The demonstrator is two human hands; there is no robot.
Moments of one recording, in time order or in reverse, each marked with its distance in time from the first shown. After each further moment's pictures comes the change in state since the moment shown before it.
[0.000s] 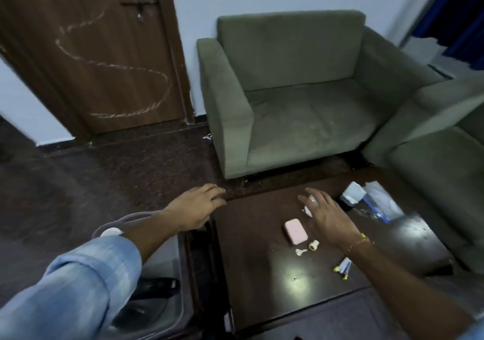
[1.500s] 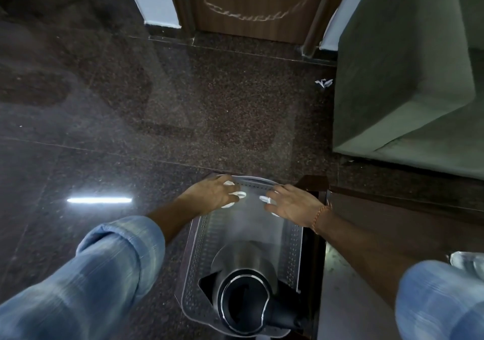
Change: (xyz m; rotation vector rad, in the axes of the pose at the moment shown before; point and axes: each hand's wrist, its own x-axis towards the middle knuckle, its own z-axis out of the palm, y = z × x) left_hand -0.205 -0.206 0.243 -0.131 -0.257 -0.171; right_hand 0.262 -0.389 0.143 -0.477 -0.241 -1.123
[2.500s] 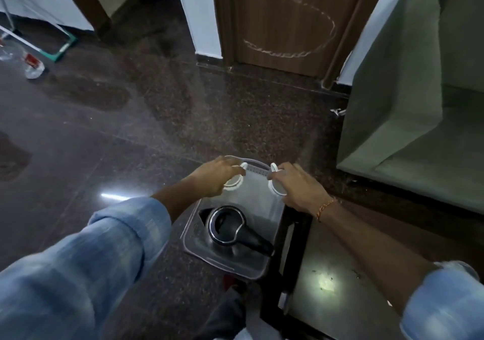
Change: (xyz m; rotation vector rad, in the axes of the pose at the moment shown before) left_hand -0.081 0.117 -0.127 -0.312 0.142 -0.484; right_hand -0.128 -0.044 -0.113 0.431 0.191 0.339
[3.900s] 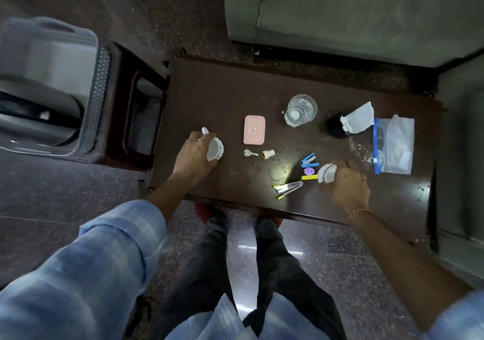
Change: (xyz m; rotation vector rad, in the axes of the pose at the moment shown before) left_hand 0.085 0.501 0.199 -0.472 0.051 -0.400; right_hand -0.492 0.352 0.257 0.406 0.048 0.975
